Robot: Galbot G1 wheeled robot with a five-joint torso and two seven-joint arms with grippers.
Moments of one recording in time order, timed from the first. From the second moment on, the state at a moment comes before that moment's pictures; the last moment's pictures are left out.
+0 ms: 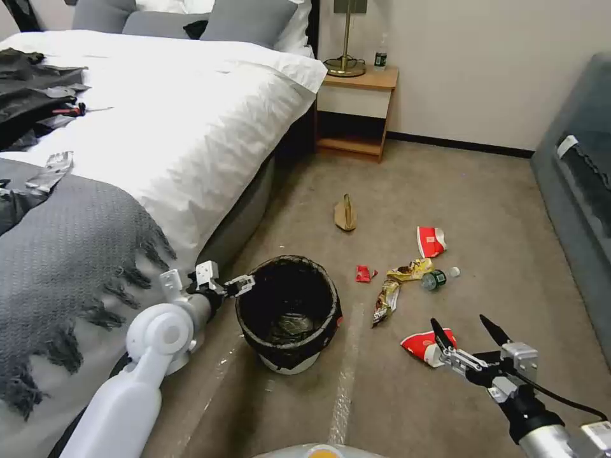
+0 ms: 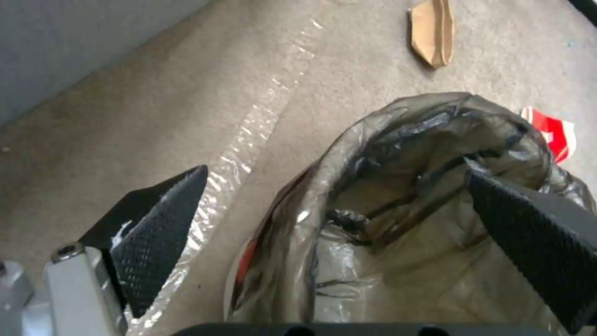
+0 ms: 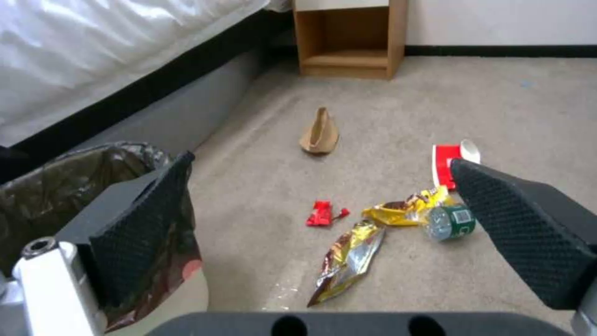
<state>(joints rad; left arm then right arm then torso) 1.19 -1.16 -0.42 -1.96 -1.15 0.73 -0.54 -1.94 1.61 0.92 2.31 0.31 -0.10 -0.48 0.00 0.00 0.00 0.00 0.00</state>
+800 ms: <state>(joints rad) 1.11 -1.20 -0.36 -1.86 -1.15 0.74 -0.55 -1.90 1.61 0.96 2.25 0.33 -0.11 -0.46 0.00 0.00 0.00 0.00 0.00</state>
